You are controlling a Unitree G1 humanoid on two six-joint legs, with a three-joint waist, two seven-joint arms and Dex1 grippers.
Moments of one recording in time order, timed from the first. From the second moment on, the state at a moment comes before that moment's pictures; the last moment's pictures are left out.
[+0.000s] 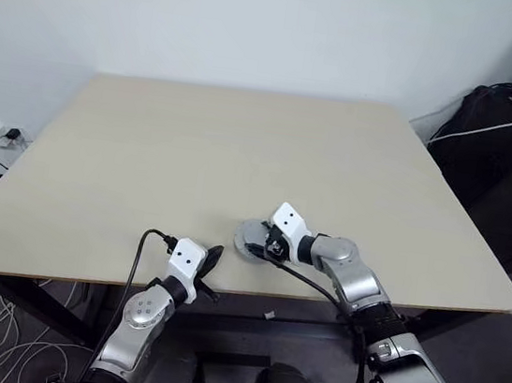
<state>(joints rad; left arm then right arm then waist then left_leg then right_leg) 0.14 0.13 -0.21 0.15 -0.05 -0.14 -0.40 -0.41 -0.30 0.33 0.37 -0.01 0.28 0.78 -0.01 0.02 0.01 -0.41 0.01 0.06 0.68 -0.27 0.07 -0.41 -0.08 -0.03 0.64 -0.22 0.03</state>
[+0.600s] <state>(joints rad) -0.03 0.13 -0.20 0.12 -0.04 -0.05 -0.40 -0.41 -0.30 0.33 0.34 -0.01 0.34 0.77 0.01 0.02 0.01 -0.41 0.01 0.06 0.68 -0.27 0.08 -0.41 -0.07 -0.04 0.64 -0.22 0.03</state>
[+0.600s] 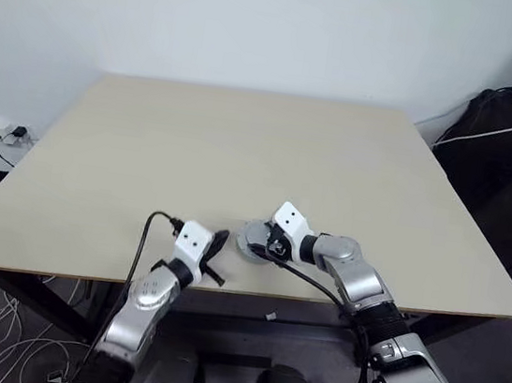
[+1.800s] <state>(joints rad) -0.41 0.15 -0.21 0.44 -0.09 0.34 -0.66 -0.38 -0.28 0.33 0.29 -0.01 0.36 0.72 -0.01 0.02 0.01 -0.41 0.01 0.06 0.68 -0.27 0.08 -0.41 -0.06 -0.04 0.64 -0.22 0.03</state>
